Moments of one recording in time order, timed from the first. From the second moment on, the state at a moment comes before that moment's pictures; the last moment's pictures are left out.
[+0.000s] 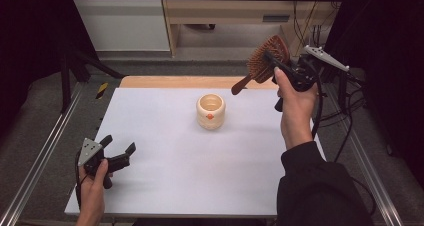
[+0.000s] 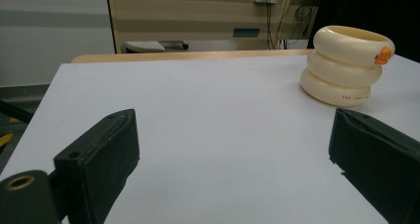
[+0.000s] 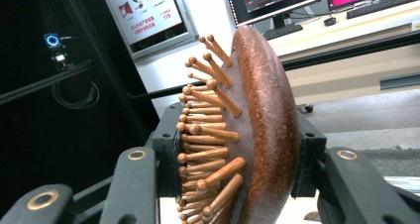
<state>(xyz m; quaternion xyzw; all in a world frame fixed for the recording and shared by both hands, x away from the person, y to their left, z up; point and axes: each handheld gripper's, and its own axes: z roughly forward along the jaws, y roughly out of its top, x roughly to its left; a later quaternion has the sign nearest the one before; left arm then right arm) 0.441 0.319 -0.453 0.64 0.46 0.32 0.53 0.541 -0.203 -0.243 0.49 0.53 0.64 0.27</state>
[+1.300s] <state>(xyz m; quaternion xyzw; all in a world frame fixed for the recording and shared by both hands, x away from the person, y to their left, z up) 0.441 0.318 -0.453 0.64 0.46 0.32 0.53 0.549 -0.165 -0.233 0.47 0.54 0.66 0.25</state>
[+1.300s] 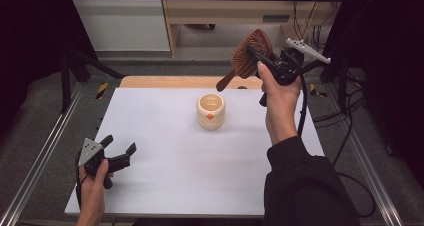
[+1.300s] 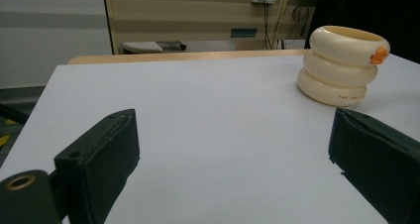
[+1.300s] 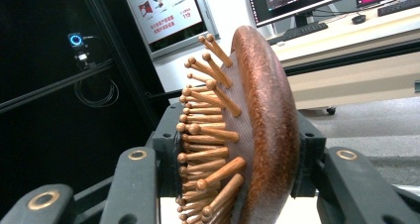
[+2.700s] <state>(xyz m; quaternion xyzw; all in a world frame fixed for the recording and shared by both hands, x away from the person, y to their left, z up) 0.440 0.318 -0.453 0.64 0.46 0.31 0.53 0.553 -0.144 -0.239 0.45 0.57 0.65 0.22</state>
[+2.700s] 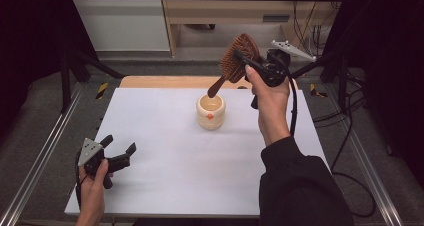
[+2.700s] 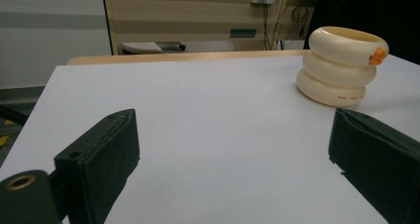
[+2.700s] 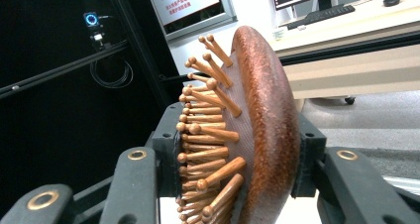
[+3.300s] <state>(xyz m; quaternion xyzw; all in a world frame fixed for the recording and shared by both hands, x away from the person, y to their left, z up) 0.440 0.319 -0.453 0.64 0.46 0.31 0.53 0.556 -0.137 -0.245 0.45 0.58 0.64 0.21</state>
